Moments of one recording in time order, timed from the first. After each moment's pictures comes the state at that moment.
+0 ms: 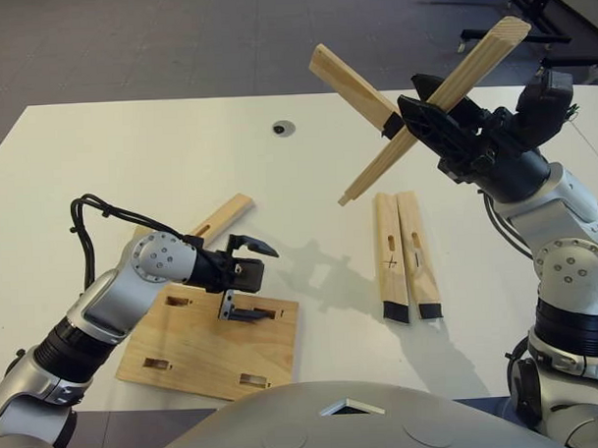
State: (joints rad) left arm -0.18 0.80 -0.48 -0.33 0.05 0.17 -1.17; right arm -0.21 -0.51 -0.24 -0.45 1.00 0.50 0.65
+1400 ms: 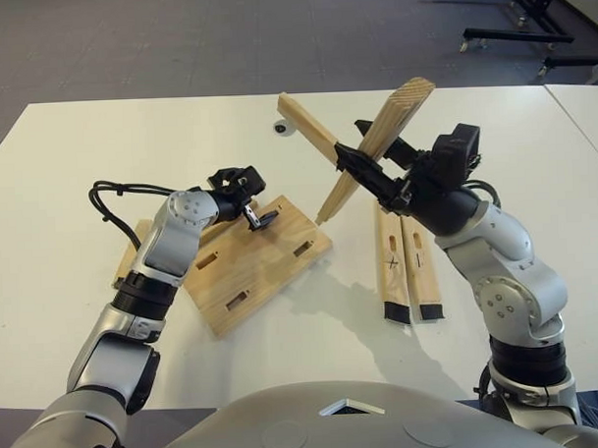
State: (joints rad) left arm -0.40 0.42 -0.31 0.03 0.16 0.53 -0.69; right arm -0.06 -0.34 0.01 -0.60 0.66 0.40 0.47
